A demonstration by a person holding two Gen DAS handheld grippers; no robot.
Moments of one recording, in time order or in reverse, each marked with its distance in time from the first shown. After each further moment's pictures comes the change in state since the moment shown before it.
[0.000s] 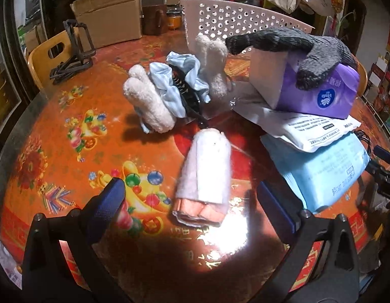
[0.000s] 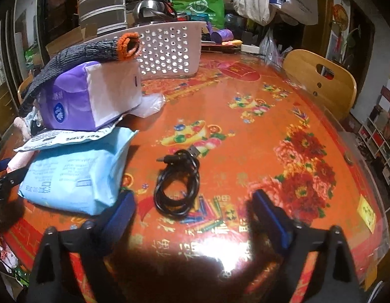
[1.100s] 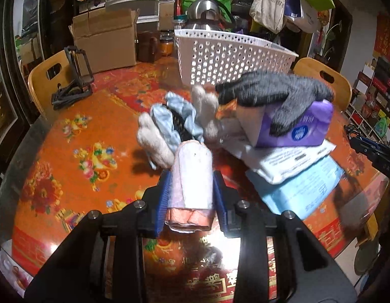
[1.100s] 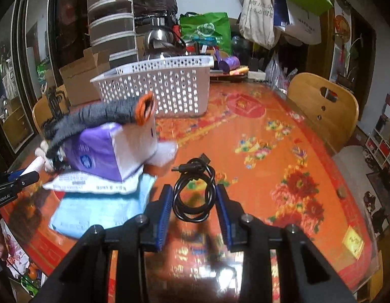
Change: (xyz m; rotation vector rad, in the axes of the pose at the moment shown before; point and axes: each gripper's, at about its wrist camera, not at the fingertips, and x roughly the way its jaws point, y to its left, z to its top) left arm -0.049 0.009 0.016 0.011 -0.115 -0.070; right arm -0.039 0.001 0.040 0.001 -0.125 0.056
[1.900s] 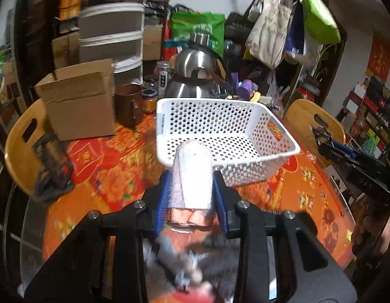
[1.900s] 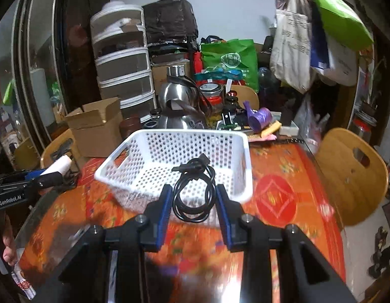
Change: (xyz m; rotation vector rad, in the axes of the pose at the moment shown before) left arm 0.026 -0.004 0.258 -0.012 -0.018 -0.086; right arm 0.059 0.027 0.221 -0.051 -0.075 0.111
